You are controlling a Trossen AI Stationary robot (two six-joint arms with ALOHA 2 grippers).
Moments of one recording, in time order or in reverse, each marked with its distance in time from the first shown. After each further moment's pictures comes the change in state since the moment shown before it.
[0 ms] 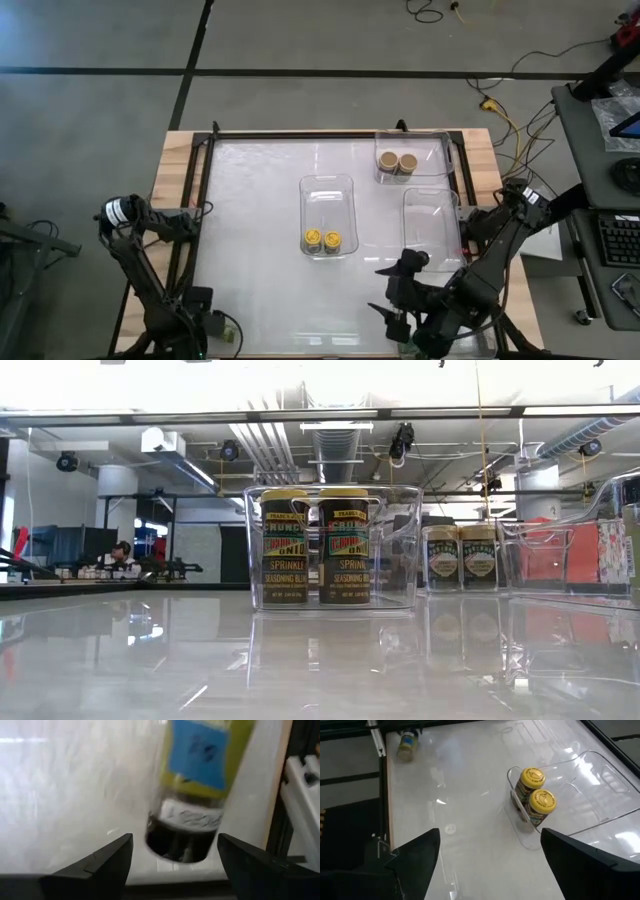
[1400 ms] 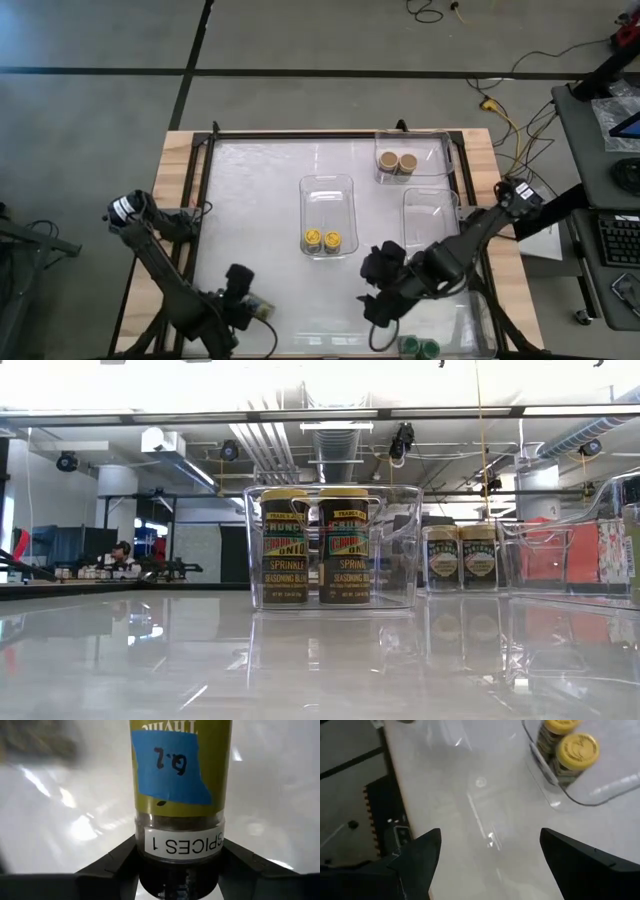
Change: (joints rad) left arm 0.240 0.001 0.271 -0.327 -0.442 0.688; right arm -0.205 -0.003 -0.040 0.073 -0.412 0.041
